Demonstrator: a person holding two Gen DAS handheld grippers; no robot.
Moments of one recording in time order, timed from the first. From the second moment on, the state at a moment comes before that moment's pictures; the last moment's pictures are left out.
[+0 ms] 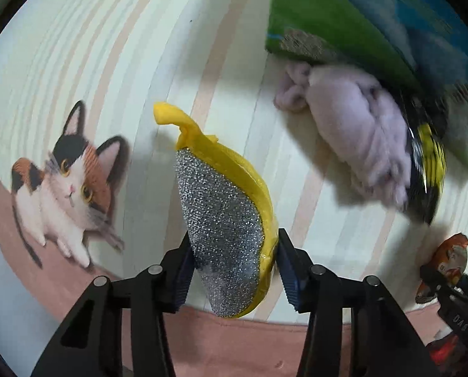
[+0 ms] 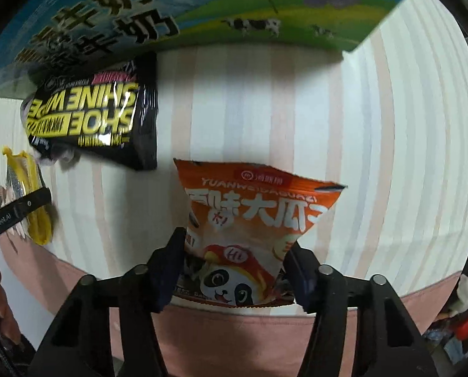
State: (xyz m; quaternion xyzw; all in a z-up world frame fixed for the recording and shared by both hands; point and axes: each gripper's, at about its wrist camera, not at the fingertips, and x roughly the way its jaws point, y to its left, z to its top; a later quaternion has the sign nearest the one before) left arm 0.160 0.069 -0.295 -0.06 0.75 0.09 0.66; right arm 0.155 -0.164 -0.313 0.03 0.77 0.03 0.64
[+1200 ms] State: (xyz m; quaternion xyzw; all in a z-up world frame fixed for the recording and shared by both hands) left arm 0.352 -0.047 -0.223 -0.08 0.75 -0.07 0.65; right arm 0.348 -0.164 -0.184 0.02 0.71 0.06 0.70
